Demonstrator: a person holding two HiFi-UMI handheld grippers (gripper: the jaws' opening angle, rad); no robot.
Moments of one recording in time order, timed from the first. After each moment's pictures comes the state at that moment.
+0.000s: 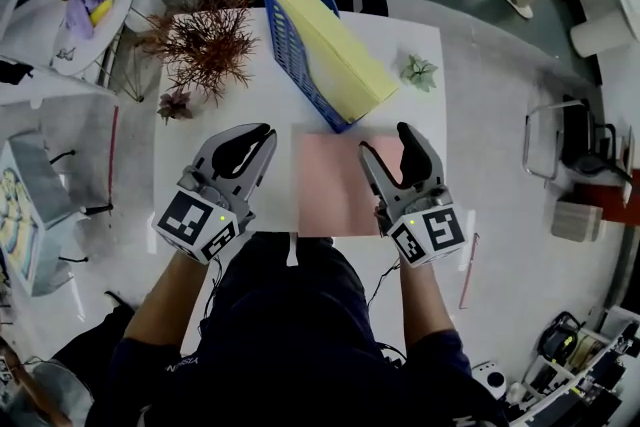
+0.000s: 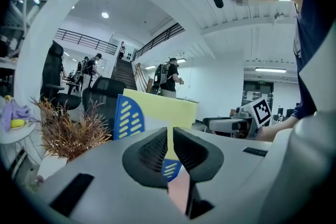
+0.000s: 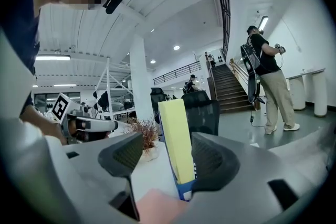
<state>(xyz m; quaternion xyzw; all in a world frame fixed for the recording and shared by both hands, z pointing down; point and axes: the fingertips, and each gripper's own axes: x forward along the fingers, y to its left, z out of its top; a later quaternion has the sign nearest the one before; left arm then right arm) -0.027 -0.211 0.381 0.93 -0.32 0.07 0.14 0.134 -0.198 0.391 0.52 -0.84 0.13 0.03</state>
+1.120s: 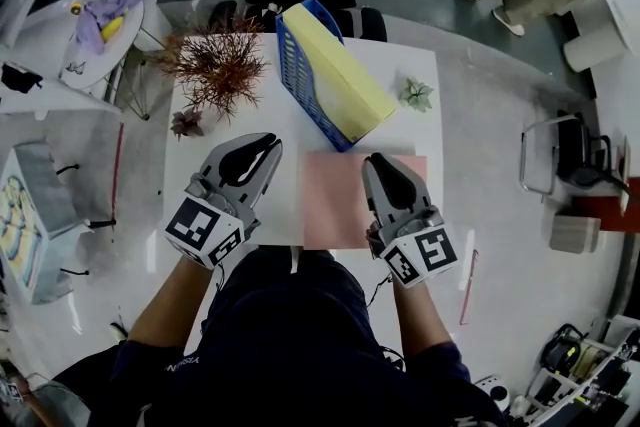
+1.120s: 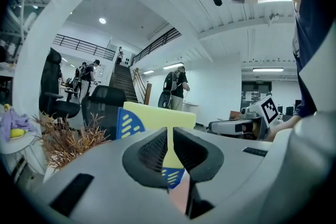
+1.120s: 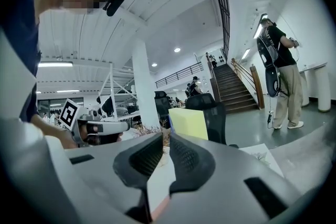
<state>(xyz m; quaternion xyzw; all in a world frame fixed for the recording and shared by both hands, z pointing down) -0.034 -0.216 0.350 0.94 -0.32 0.06 0.11 0.104 -0.183 0.360 0.51 -0.85 0.13 0.01</state>
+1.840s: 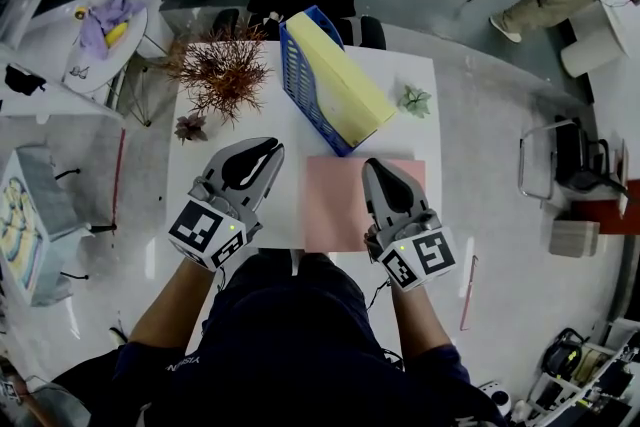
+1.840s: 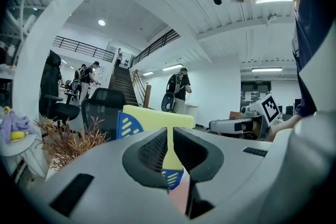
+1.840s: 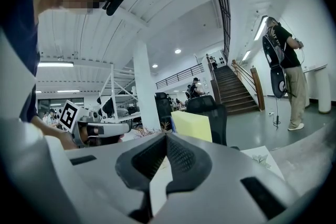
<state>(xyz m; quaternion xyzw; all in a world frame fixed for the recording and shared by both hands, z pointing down) -0.037 -0.210 0.339 0.94 -0.32 0.05 0.10 0.096 -0.179 0.345 0.51 -0.85 0.12 0.00</state>
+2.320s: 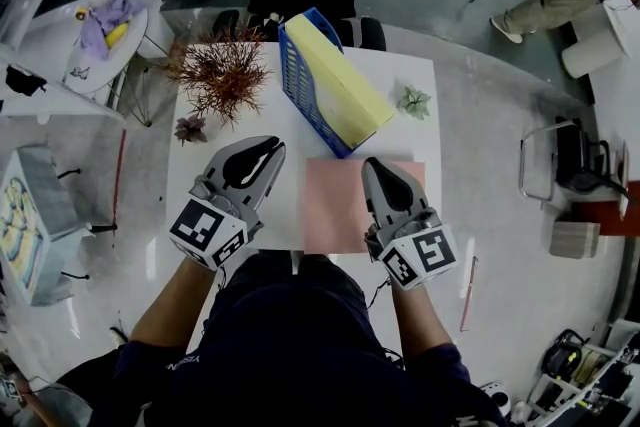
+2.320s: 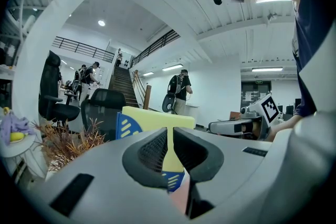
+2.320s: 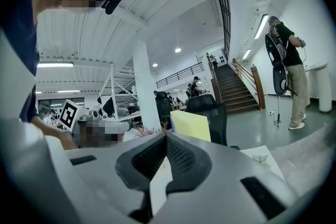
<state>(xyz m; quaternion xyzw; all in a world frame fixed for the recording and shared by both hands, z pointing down) -0.032 -0.215 0.337 0.94 -0.32 0.05 0.10 0.099 -0.184 0.347 0.51 -0.85 0.13 0.01</state>
